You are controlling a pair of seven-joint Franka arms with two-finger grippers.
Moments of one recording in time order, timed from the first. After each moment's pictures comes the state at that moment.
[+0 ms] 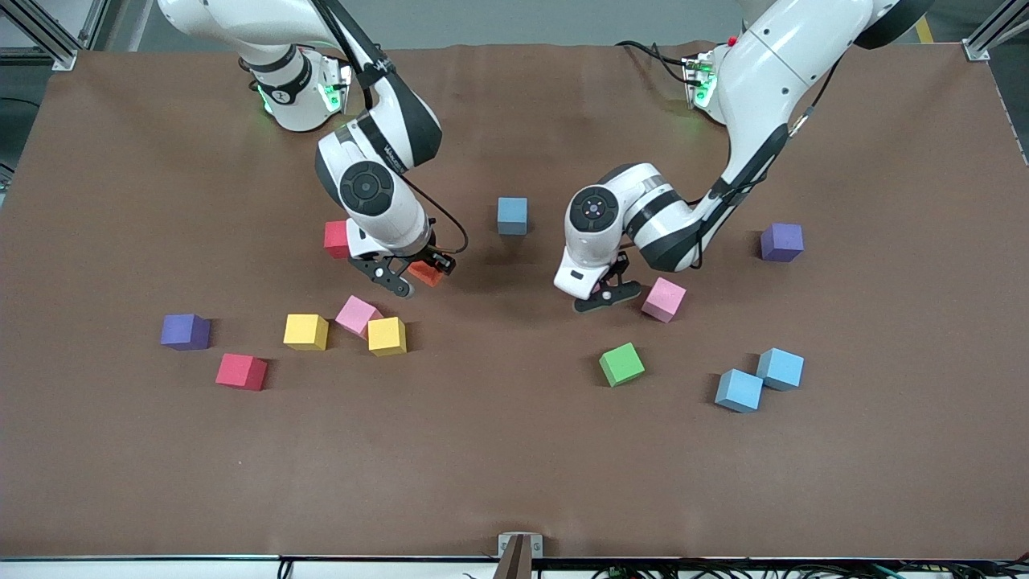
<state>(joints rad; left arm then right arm) -0.14 0.65 -0.60 -1.85 0.49 2.24 -1.39 0.56 0.34 0.04 -1.95 0.13 2.21 1.19</state>
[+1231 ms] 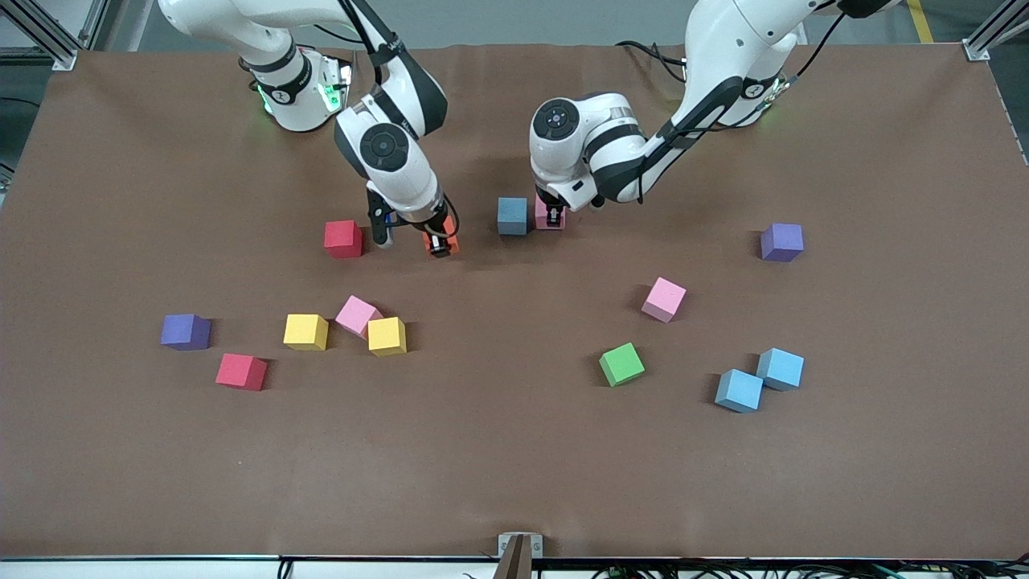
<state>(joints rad) -0.15 0.55 -0.79 -2.14 0.48 2.40 -2.76 0.61 0.26 0.13 -2.22 0.13 2.47 2.01</state>
